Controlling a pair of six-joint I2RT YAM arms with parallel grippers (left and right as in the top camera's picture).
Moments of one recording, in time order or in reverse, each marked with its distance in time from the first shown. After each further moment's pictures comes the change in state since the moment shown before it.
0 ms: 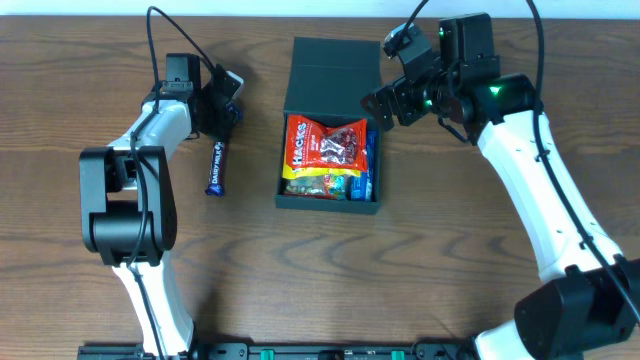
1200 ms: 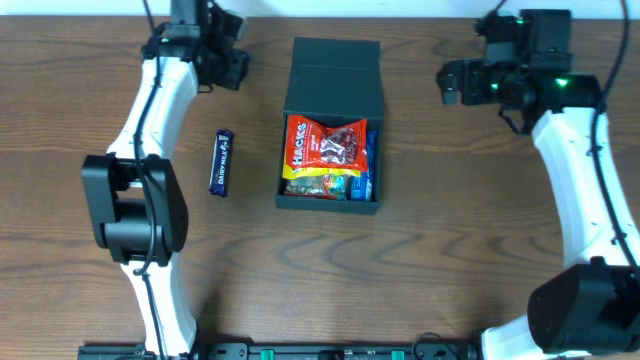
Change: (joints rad) left arm -0.097 0.007 0.436 -0.316 0.013 -0.293; right arm -0.269 0.000 0.000 -0.019 0.148 0.183
